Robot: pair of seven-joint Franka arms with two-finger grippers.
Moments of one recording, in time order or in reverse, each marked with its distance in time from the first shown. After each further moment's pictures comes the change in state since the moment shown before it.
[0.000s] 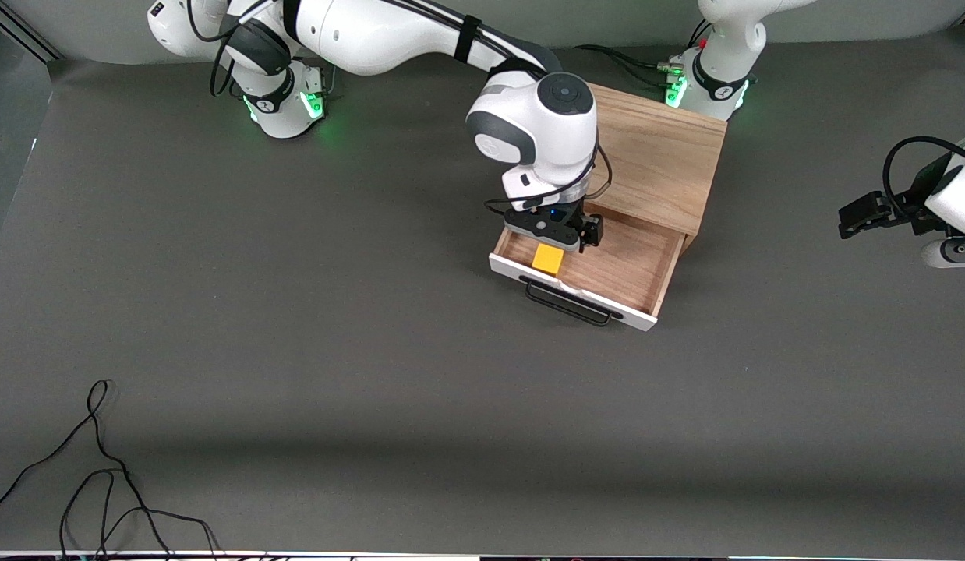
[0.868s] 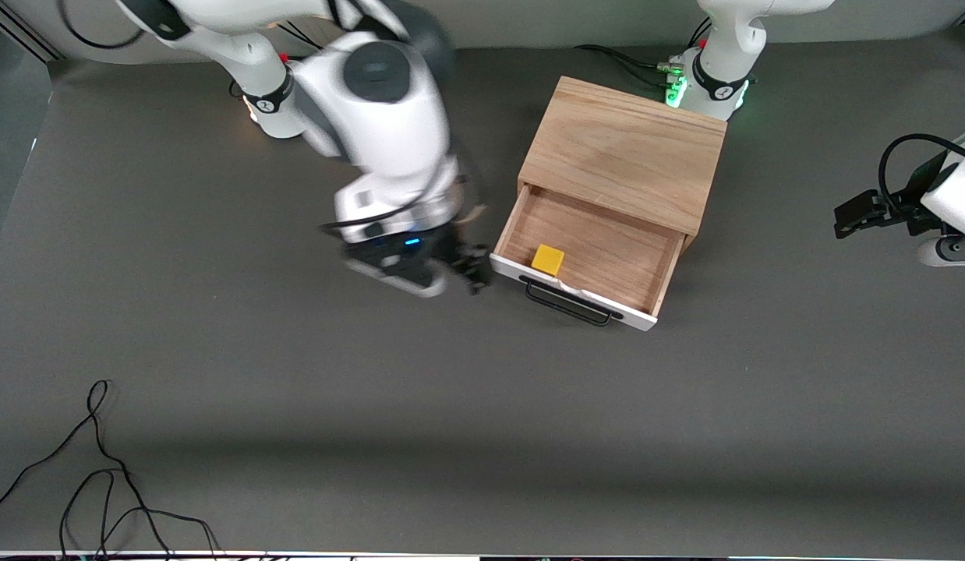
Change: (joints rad) left arm -0.189 -0.003 0.189 0.001 -0.029 0.003 0.012; right arm -0.385 -0.356 -0.016 -0.102 0.136 -0.197 -0.477
